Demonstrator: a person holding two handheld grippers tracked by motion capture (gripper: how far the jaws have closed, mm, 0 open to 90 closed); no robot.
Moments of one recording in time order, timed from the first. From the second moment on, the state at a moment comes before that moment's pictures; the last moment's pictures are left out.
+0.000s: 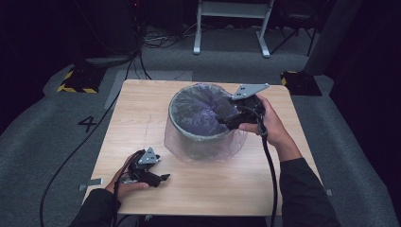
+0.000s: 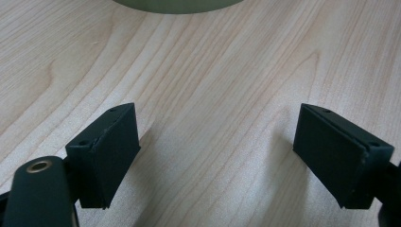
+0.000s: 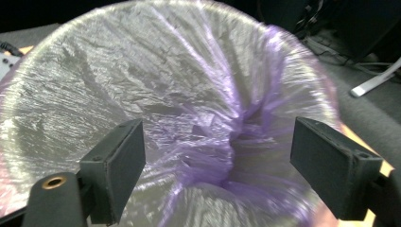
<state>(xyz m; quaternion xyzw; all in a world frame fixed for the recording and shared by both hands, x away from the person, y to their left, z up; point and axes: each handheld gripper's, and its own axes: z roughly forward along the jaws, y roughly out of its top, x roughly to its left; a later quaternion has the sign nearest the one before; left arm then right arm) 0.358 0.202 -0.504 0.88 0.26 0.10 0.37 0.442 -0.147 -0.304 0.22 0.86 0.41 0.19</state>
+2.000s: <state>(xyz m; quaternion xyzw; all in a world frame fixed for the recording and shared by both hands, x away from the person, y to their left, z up) 0.358 0.202 -0.504 0.88 0.26 0.10 0.37 0.398 -0.246 -0.386 0.31 0.85 0.32 0.27</state>
